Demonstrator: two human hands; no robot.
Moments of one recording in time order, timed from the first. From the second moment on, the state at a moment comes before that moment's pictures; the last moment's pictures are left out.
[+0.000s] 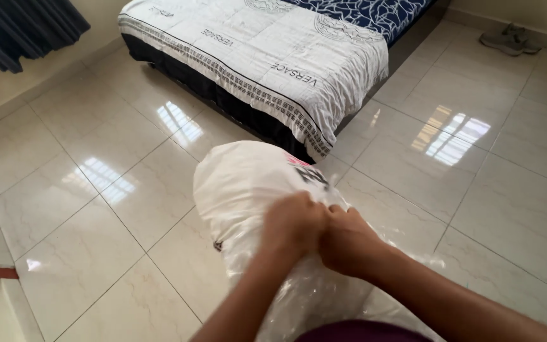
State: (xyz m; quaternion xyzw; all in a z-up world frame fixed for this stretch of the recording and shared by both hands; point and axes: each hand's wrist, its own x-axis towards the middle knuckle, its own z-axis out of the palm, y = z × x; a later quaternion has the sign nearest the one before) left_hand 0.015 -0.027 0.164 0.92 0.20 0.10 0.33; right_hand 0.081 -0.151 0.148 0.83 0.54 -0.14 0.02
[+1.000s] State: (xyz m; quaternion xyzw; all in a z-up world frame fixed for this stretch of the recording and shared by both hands) left_hand -0.027 0.052 0.116 0.90 0.13 0.28 0.29; right_hand 0.114 -0.134 0.118 0.89 0.42 -0.07 -0.16
